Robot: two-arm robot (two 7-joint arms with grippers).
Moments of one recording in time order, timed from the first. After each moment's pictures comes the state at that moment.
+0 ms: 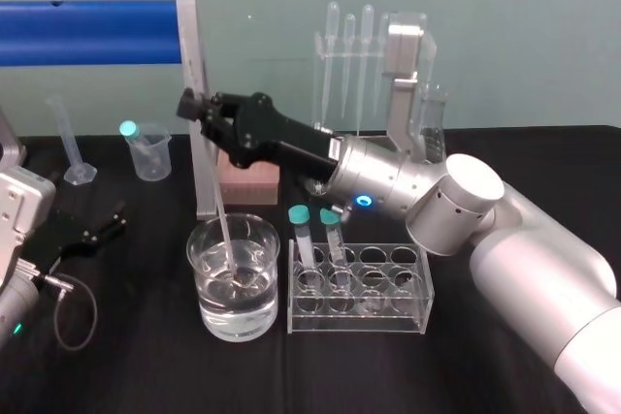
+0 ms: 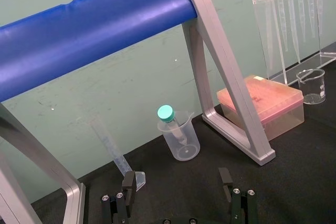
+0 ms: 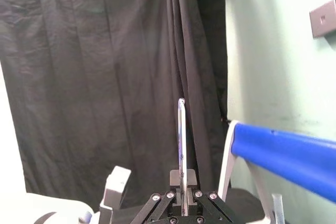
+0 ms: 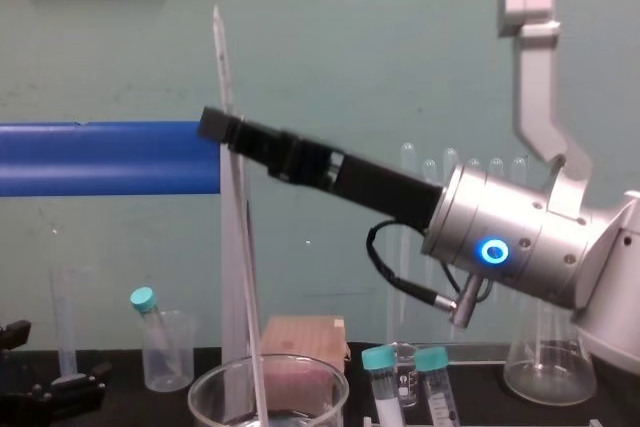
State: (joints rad) left arm -0.20 0.60 0.45 -1.41 -0.25 -0.12 0.03; right arm 0.69 0.16 -0.61 -0.99 0.81 -0.18 1.01
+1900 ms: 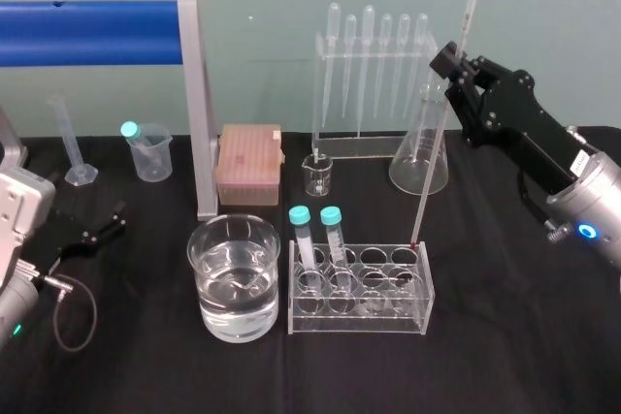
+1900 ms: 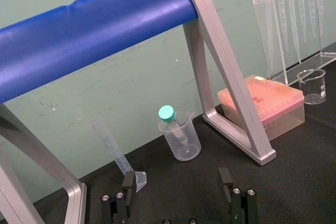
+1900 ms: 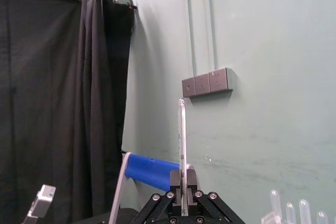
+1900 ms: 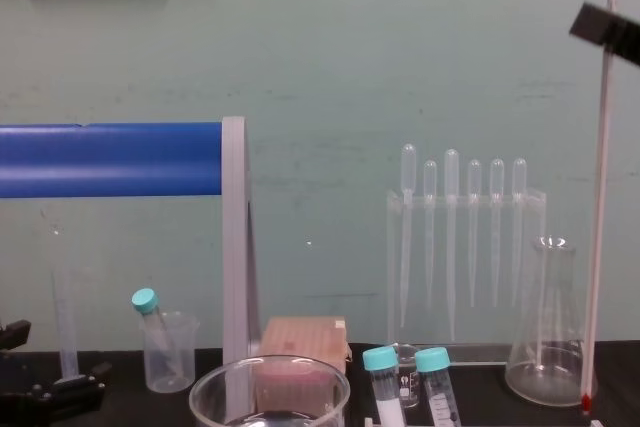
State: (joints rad) left arm -0.20 0.60 0.45 -1.41 -0.25 -0.12 0.03; right arm 0.21 0.54 -0.25 -1.62 0.82 -0.27 0.65
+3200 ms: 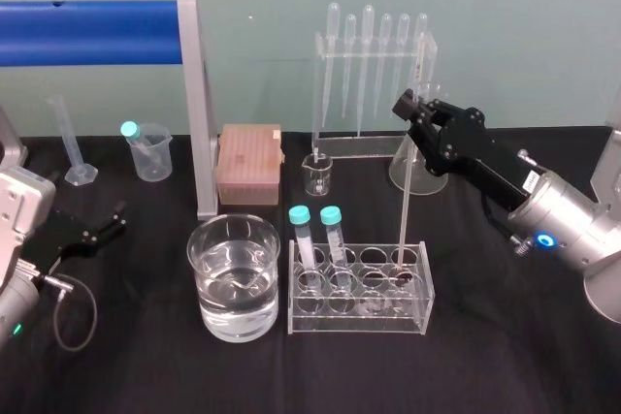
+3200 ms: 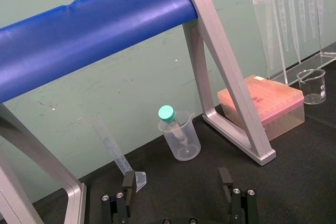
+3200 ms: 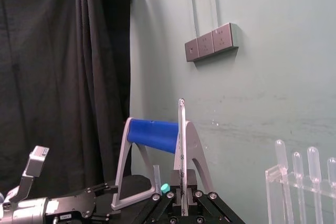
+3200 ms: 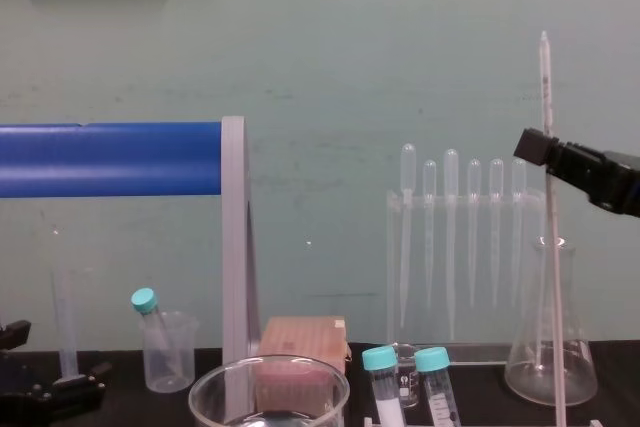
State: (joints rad) left arm -0.20 0.60 0.45 -1.41 -0.25 -0.12 0.03; right arm 0.34 0.47 -0.32 -1.34 0.79 -0.25 0.79
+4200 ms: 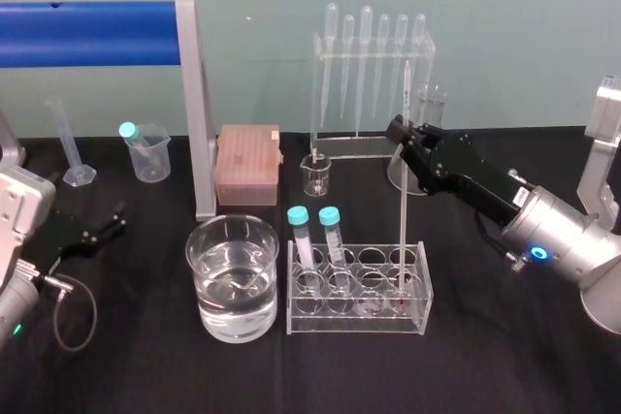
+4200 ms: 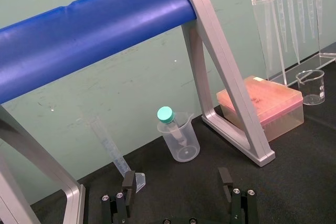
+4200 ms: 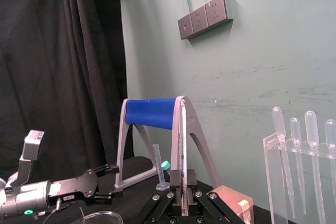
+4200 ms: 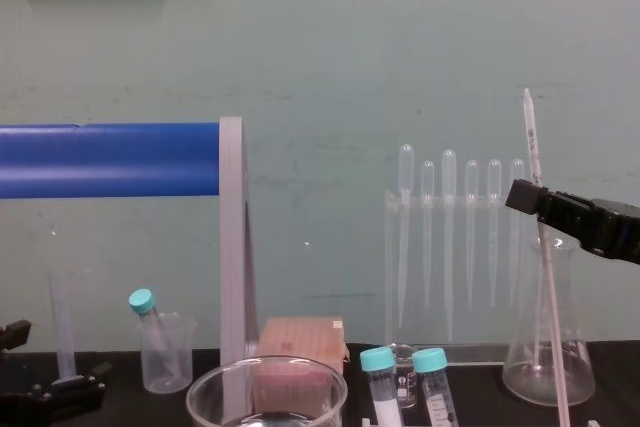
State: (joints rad) left arm -0.20 0.60 0.45 -1.41 -0.25 -0.12 0.03; right arm 0.34 0.47 -0.35 -1.30 0.80 -0.19 0.77
